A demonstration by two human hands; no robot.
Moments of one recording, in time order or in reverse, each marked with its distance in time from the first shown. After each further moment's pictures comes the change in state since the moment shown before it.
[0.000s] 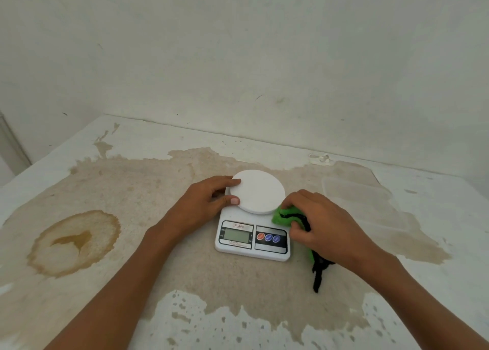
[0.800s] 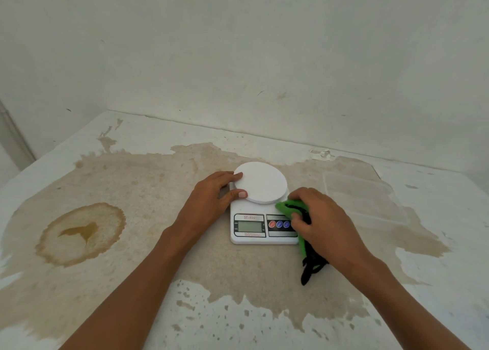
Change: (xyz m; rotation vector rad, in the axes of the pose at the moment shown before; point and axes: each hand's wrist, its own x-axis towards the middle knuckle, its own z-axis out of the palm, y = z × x) left_hand -0.005 0.001 0.017 0.086 0.140 0.038; right_hand -0.007 -0.007 0.017 0.083 0.160 0.175
